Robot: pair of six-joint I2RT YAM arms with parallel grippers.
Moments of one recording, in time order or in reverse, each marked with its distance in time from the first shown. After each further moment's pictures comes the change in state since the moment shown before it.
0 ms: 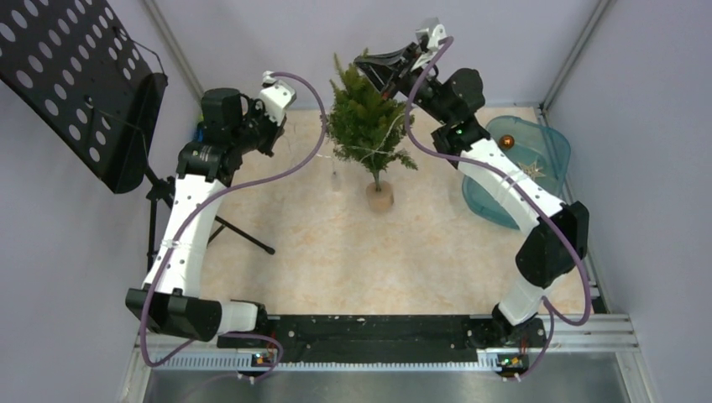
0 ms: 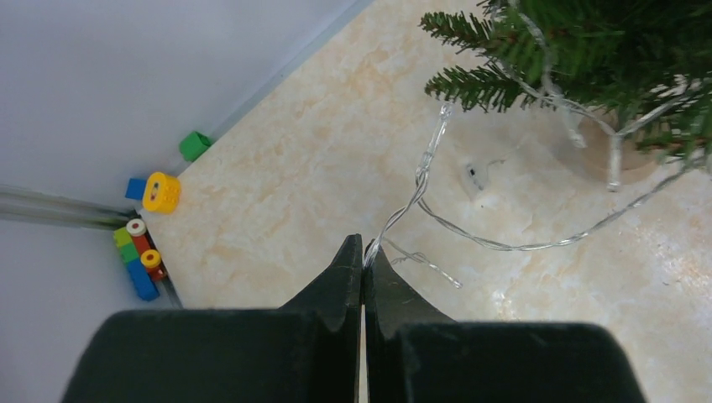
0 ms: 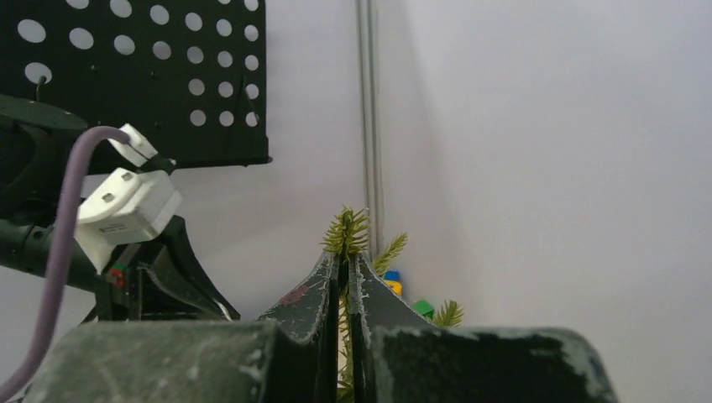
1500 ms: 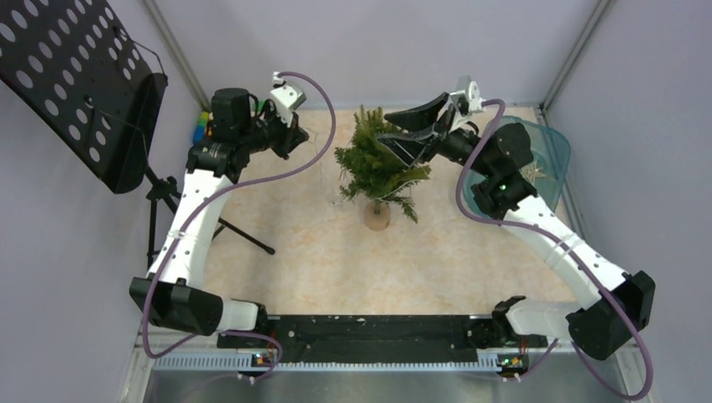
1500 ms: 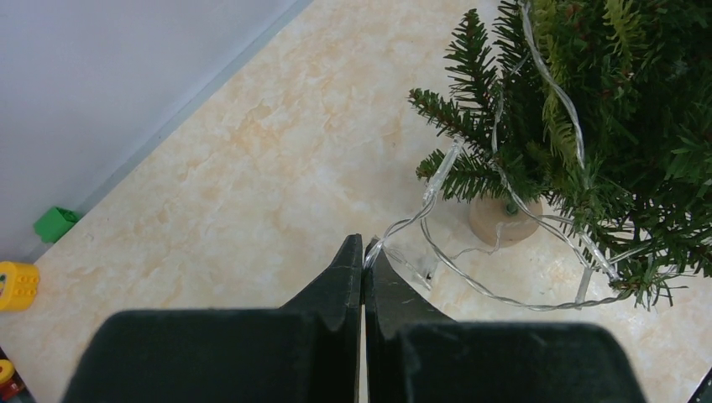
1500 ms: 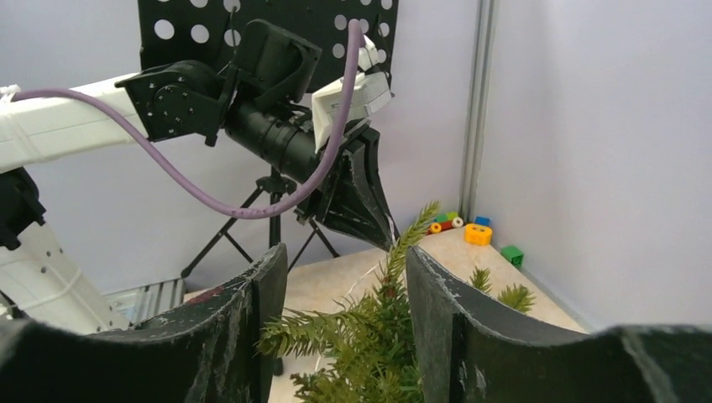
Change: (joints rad) left arm -0.021 0.038 -0.053 0.072 0.271 -0.112; right arm 0.010 -0.471 -0.502 -0.017 -0.193 0.056
